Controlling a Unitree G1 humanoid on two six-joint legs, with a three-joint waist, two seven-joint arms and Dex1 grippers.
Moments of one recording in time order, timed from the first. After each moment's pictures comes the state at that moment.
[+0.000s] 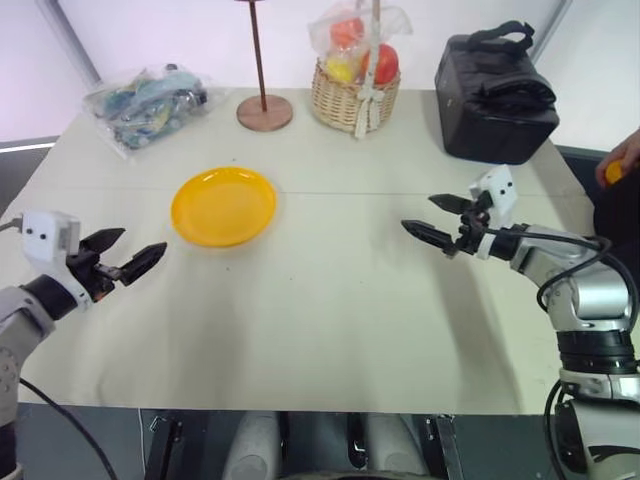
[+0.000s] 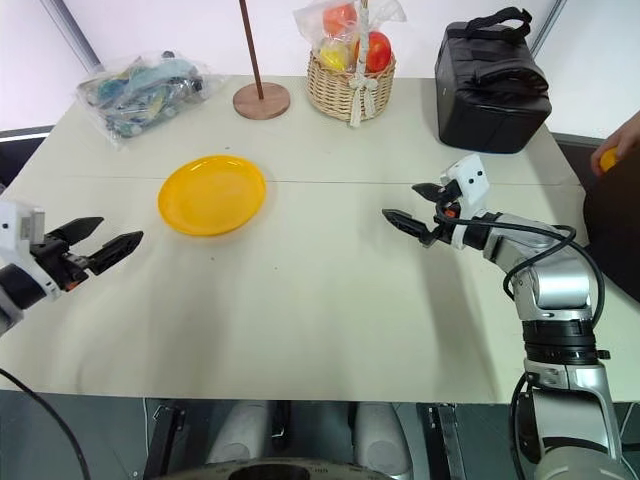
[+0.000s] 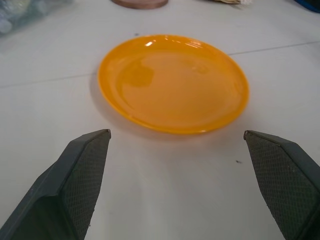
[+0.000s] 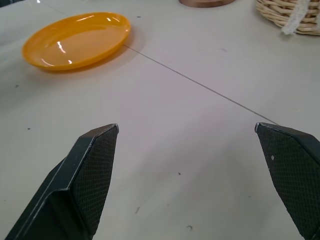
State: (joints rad) left arm 0.04 0.79 0.58 -0.30 -0.71 0.72 -0.68; right arm -0.47 -0.65 -0.13 0.02 0.44 0.57 0.86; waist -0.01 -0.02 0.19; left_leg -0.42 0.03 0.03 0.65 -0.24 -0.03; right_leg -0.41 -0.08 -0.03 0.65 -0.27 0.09
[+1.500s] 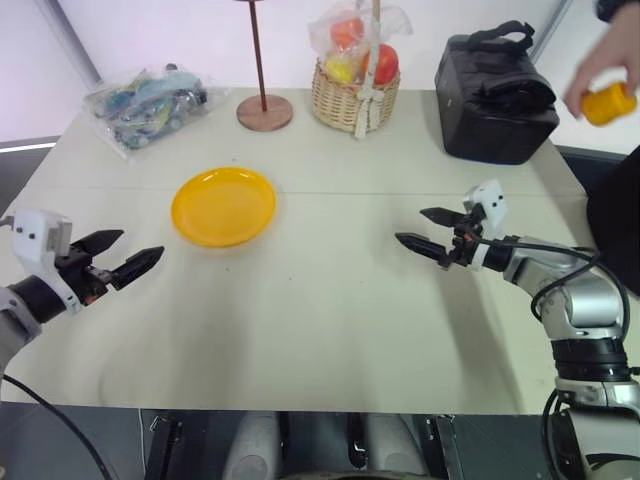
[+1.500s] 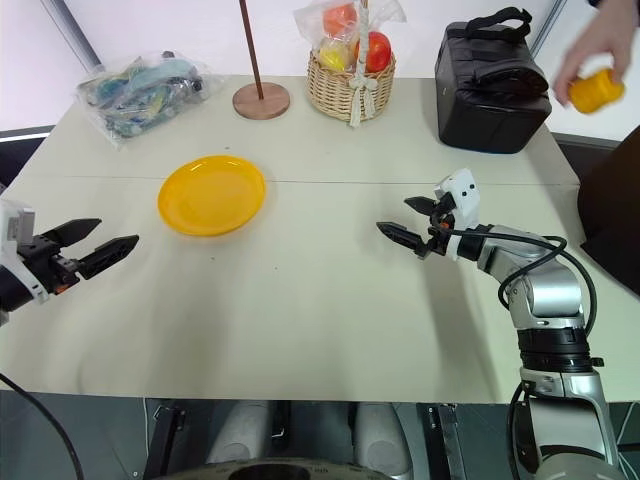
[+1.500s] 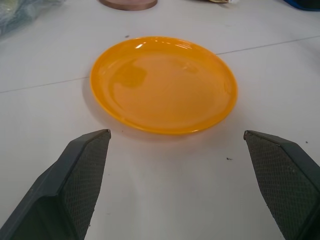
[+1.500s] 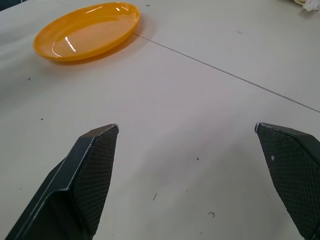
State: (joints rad) left arm 0.04 0.82 0.60 -0.30 -0.71 0.73 -0.71; right arm -0.43 -0.63 -0.11 0.02 0.44 0.57 0.86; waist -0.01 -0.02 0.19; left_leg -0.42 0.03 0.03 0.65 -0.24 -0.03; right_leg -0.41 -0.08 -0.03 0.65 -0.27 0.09
